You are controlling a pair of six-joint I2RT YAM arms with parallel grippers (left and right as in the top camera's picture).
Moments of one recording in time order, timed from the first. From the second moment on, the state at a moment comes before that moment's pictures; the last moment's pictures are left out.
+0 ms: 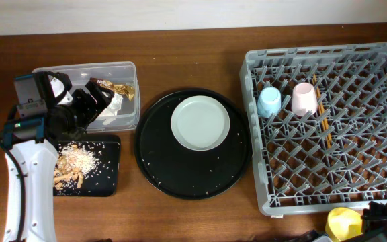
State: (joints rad) left arm 0.21 1.39 1.25 -0.81 0.44 -0.56; right arm -1.06 1.28 0.87 -1.40 0.26 1.00
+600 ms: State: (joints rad) left arm 0.21 1.39 1.25 -0.81 0.44 -0.56; right arm -1.06 1.28 0.73 -1.29 0.21 1.02
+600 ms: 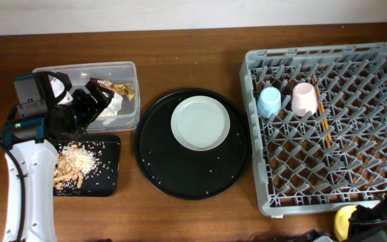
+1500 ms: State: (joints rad) left arm 0.21 1.39 1.25 -0.81 0.44 -0.56; right arm -1.06 1.28 0.73 -1.22 0.27 1.02
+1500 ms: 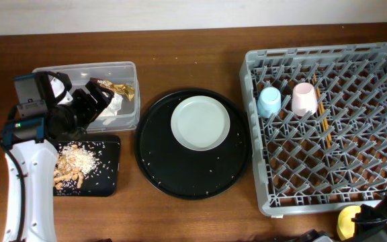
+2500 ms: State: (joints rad) left arm 0.21 1.39 1.25 -0.81 0.44 -0.56; right arm -1.06 1.28 0.69 -1.16 0.33 1.03
